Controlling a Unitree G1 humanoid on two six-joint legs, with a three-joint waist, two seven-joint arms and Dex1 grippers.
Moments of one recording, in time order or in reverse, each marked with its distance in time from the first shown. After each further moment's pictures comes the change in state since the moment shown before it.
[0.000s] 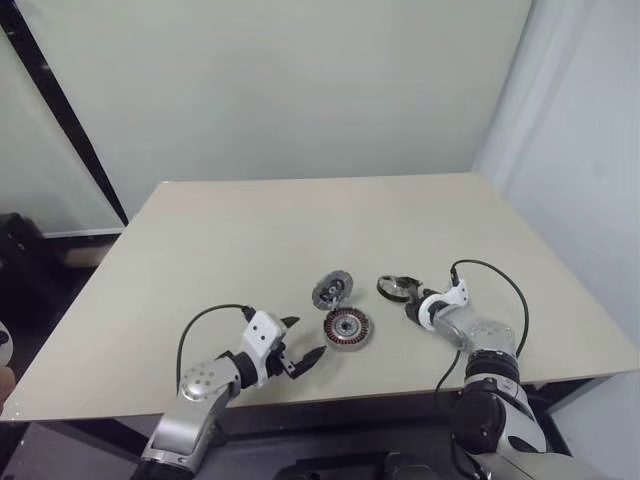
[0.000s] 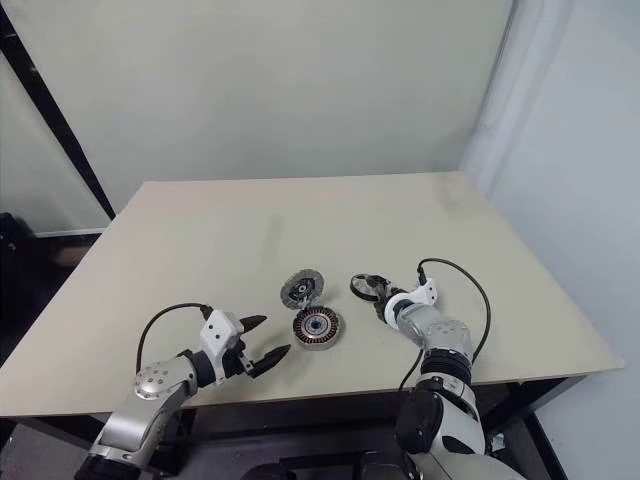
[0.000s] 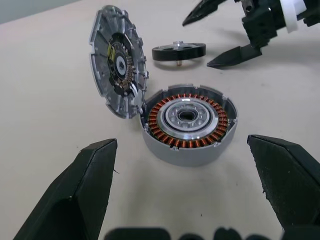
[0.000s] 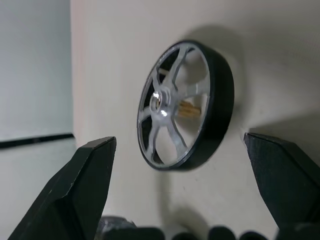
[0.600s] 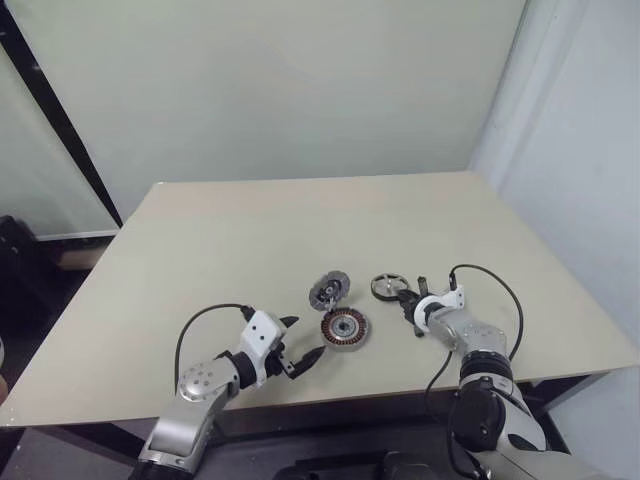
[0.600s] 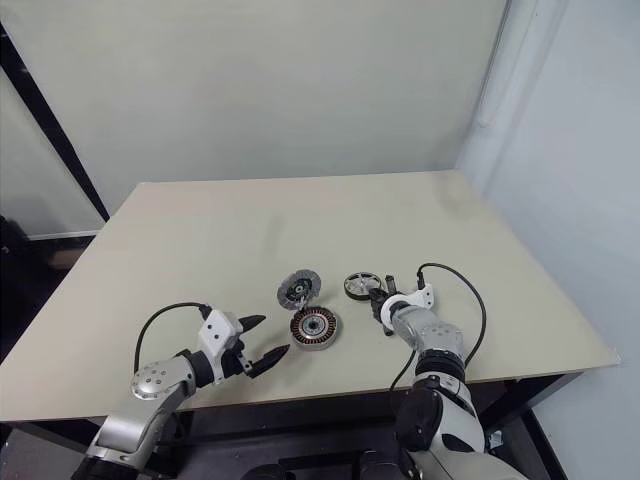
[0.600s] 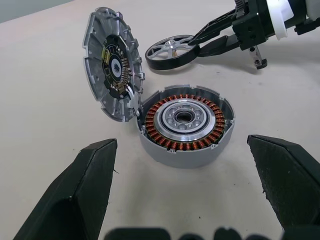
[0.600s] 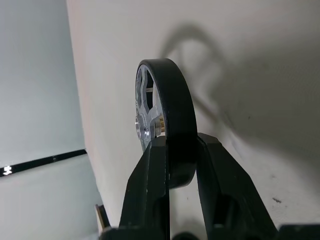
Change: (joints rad) left arm 0.003 0.006 0.001 -0.023 0.000 0.012 0.006; right arm -0.003 0.000 0.000 0.073 0.104 -0.067 -0.018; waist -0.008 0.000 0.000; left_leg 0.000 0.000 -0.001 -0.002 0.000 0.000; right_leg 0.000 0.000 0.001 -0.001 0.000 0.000
